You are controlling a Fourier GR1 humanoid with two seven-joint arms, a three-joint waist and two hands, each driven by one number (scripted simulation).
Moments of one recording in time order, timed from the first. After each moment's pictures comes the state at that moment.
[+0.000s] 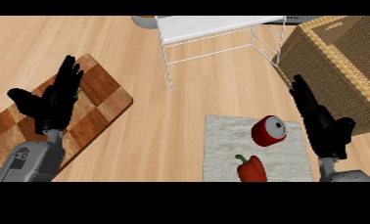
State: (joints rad) left arm -0.21 0.35 -0.06 -1.29 0.34 0.21 -0.05; right arm -0.04 -0.37 0.19 -1.52 -0.20 -0.20 0.02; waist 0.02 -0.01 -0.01
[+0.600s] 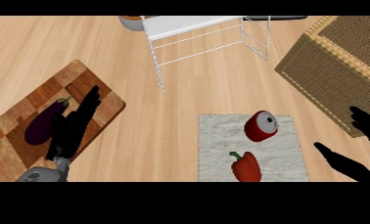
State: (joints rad) left arm -0.07 0.39 -0.23 -1.31 0.20 0.14 -0.01; right arm 0.26 -0.54 0.04 -1.66 -0.01 -0.41 0.06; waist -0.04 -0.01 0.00
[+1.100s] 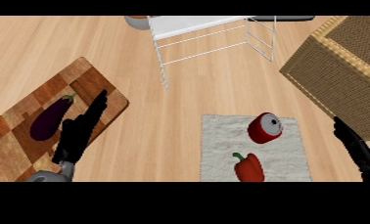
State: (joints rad) left arm -0.04 0.37 -0.26 -1.35 0.16 0.11 0.01; right arm 0.42 -0.55 0.15 -1.98 -0.01 -0.27 0.03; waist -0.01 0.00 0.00
